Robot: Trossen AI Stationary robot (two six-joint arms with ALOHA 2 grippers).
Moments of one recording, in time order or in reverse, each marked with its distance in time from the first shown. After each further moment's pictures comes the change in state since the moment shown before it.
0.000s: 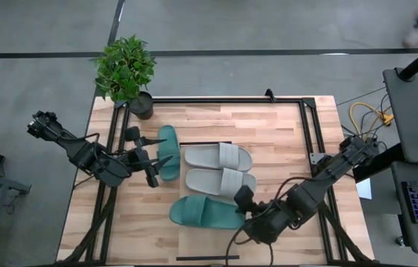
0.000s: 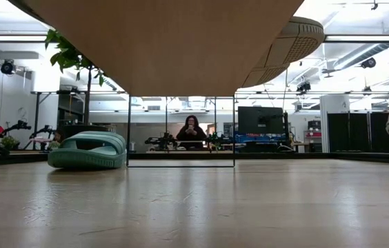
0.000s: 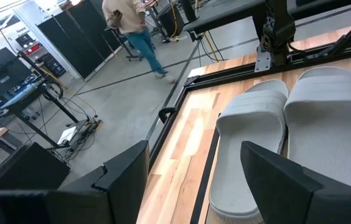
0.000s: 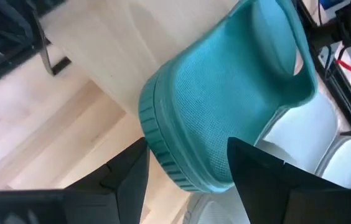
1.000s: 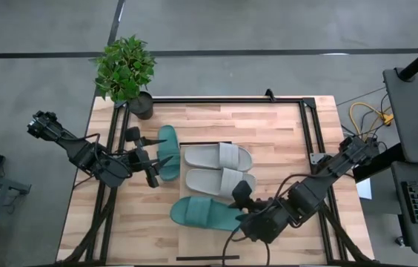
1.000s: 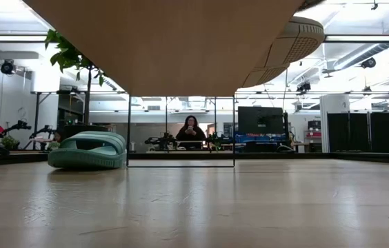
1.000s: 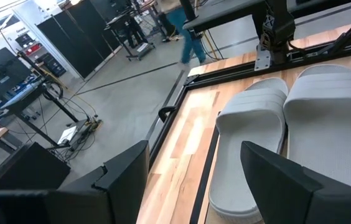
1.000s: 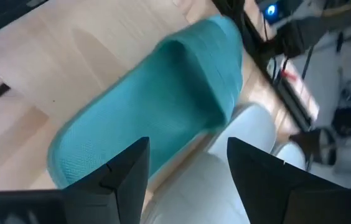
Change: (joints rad) left arm 0.000 0.000 -0.005 0.000 0.000 -0.001; right arm -0.007 0.005 0.056 0.052 0.122 -0.039
